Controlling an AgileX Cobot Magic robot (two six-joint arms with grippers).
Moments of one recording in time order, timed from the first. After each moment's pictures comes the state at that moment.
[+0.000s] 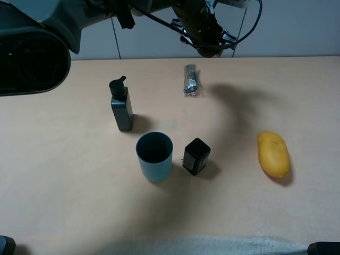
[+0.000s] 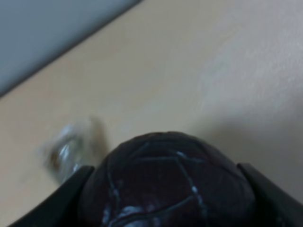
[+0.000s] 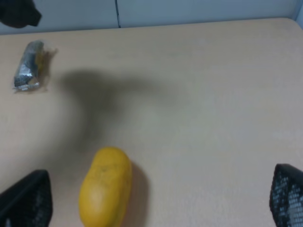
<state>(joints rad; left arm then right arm) -0.72 2.49 -2.28 0.12 0.62 -0.14 0.11 -0.01 -0.49 -0.06 1.02 0.13</state>
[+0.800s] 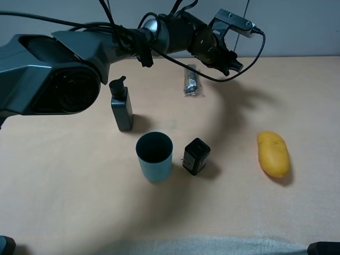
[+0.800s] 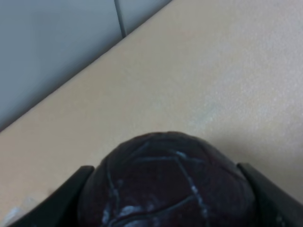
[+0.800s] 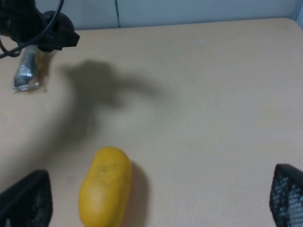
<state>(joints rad) -0.74 2.64 -2.28 0.19 0.30 -0.11 0.11 -0.01 -0.49 -0.06 1.02 0.13</state>
